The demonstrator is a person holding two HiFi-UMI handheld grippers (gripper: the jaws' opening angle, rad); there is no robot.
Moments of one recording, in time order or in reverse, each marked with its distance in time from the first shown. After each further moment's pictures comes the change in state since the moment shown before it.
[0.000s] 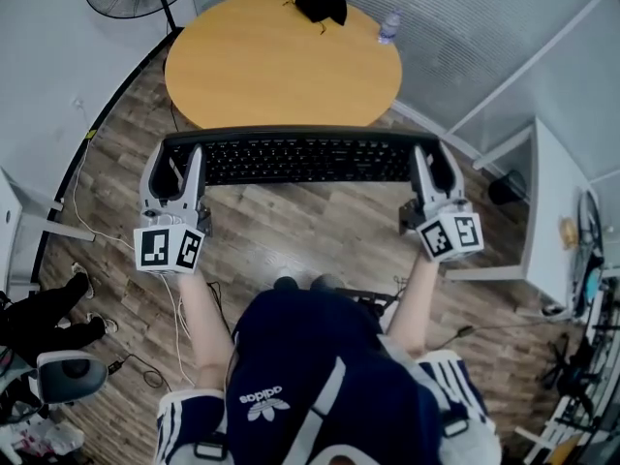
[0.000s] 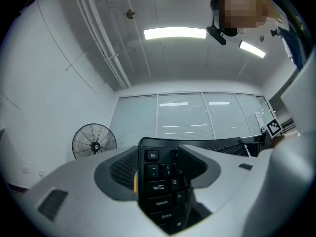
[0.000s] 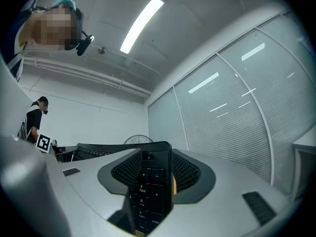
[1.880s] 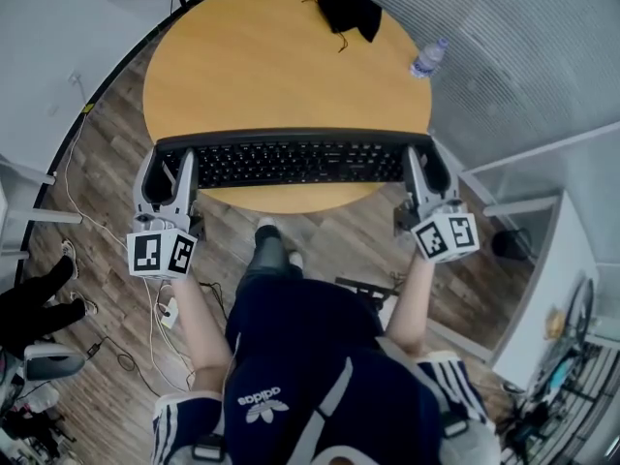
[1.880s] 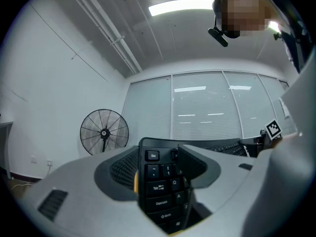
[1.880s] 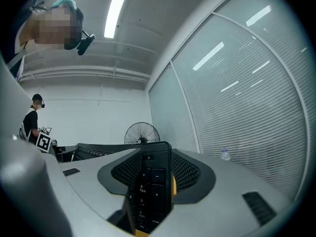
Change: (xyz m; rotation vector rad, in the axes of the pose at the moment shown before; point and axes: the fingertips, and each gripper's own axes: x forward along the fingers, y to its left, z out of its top) left arm 0.223 0.042 -0.119 -0.023 0.135 0.194; right arm 0.264 -0.166 -0.116 0.093 0.145 0.160
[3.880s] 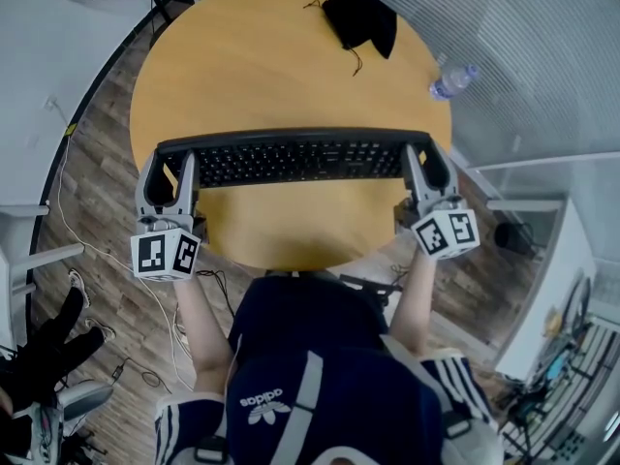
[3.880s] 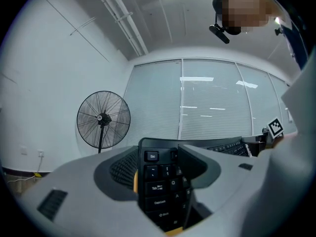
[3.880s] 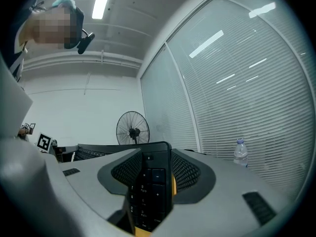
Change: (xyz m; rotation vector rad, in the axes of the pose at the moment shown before) left arm 0.172 0.106 -0.056 -0.054 0.133 -0.029; right arm 0.176 -0.033 -0.041 0.020 0.115 -0.071
